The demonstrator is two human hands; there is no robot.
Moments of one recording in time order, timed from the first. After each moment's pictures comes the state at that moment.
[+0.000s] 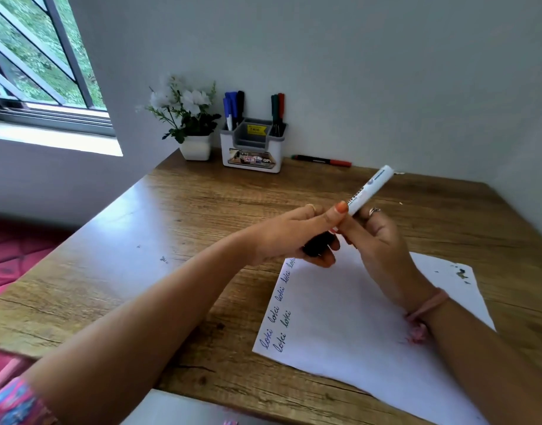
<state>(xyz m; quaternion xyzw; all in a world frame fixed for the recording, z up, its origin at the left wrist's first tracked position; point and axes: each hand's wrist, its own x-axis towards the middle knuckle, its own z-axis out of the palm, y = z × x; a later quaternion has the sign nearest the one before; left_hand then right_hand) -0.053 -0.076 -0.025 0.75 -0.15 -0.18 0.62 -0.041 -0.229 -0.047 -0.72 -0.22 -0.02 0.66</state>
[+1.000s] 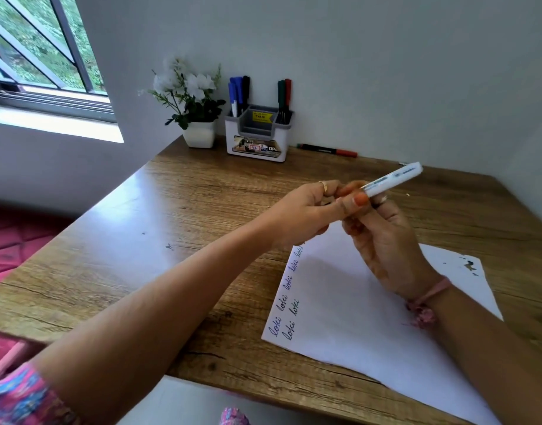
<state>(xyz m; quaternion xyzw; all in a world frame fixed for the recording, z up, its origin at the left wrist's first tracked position) -0.051 -0.076 -0.029 0.78 -0.19 -0.04 0.59 -0.032 -0.224 -0.058 -0.57 -0.23 0.07 0.79</state>
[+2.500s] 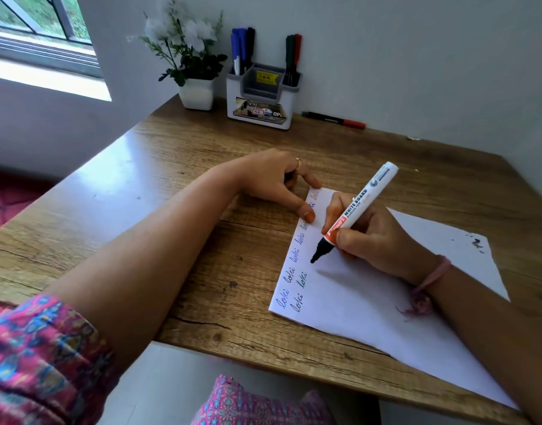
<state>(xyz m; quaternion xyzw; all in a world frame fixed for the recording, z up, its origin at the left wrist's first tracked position) 0.001 -0.017 -0.047 0.95 -0.22 -0.08 0.23 -0.048 -0.225 -0.065 -0.73 -0.35 0.17 0.56</state>
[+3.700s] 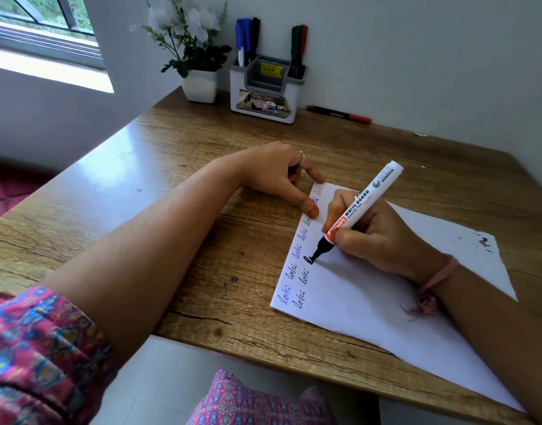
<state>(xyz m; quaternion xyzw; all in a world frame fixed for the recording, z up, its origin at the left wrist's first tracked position) 0.003 -0.016 -0.047 0.94 -0.21 -0.08 0.24 -0.046 -0.225 -0.068 -0.72 -0.38 0.17 0.55</state>
